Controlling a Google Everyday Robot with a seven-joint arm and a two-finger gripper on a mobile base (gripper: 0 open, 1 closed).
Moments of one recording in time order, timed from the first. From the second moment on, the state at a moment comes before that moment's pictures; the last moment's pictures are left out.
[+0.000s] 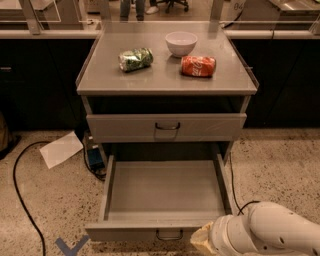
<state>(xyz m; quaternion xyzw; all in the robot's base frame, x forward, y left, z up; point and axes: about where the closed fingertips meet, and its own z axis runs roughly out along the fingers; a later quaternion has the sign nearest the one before) 0.349 -0.120 0.539 -0.47 0.83 0.20 0.22</state>
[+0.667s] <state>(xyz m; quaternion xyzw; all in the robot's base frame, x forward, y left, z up) 0.339 -0.128 0.431 -0.43 0.84 0.25 0.21</state>
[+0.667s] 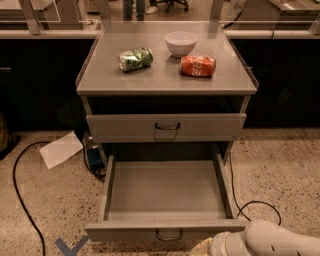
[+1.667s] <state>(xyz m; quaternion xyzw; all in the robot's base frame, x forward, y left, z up) 0.366 -0.102 0.403 -0.45 0.82 0.27 0.21</state>
